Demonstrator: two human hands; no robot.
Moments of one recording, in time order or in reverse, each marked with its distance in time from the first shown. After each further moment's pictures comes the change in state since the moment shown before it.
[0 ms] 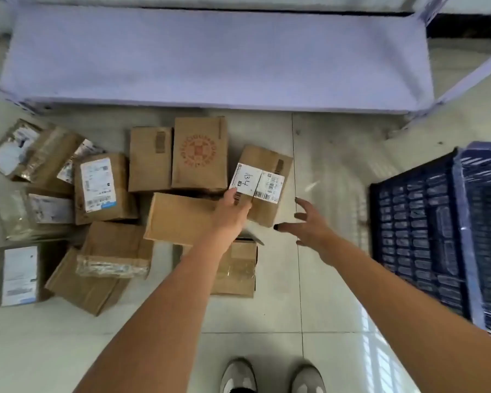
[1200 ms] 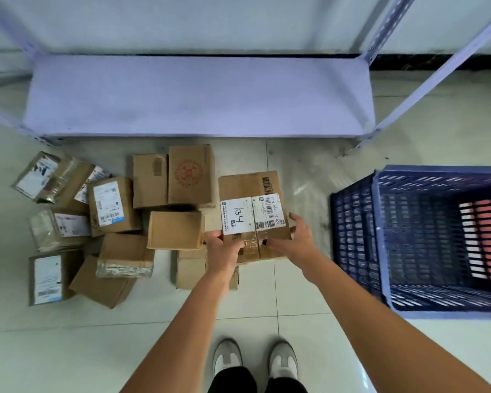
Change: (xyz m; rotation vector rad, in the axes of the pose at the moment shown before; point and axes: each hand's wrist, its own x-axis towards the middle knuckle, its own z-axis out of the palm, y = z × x) left_hand -0.142 0.063 0.006 -0.338 0.105 -0.258; right_hand -0.118 -0.031 -0.043 0.056 0.078 -0.032
